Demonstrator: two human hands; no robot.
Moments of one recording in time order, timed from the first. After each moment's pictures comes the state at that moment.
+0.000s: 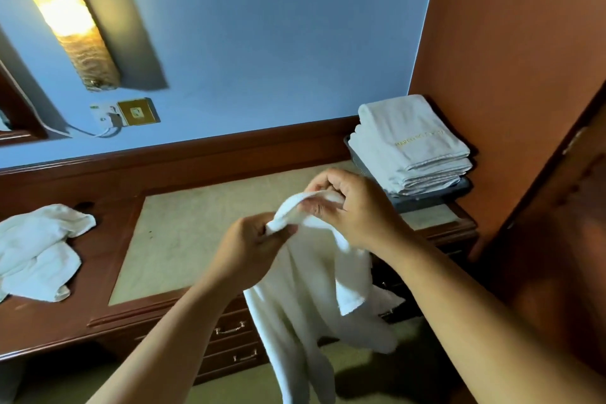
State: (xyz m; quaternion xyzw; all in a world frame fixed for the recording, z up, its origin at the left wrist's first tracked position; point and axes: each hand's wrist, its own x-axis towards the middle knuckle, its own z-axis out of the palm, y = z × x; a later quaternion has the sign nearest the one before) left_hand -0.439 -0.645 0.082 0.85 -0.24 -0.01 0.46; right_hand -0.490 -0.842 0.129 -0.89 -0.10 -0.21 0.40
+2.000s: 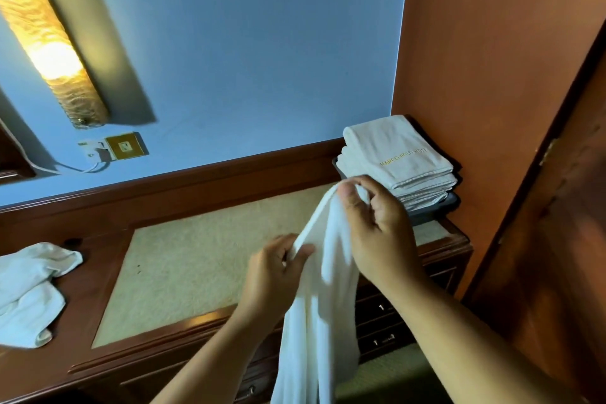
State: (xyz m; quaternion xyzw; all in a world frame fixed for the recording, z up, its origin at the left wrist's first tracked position) left_hand -0.453 -0.712 0.069 0.84 -0.27 0.07 0.47; right_hand -0.524 -0.858 0.140 -0.76 0.00 -0.41 0.51
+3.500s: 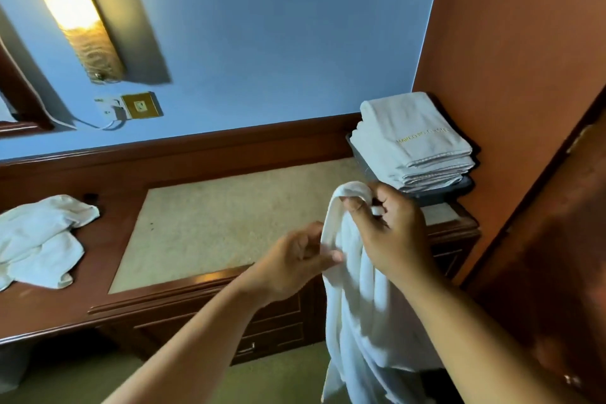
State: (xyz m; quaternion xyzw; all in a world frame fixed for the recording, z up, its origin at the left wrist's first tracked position) left_hand -0.466 -0.696 0.060 0.69 -0.37 -0.24 0.57; right_hand -0.533 -0.859 0.102 -0.81 0.02 -0.37 0.45
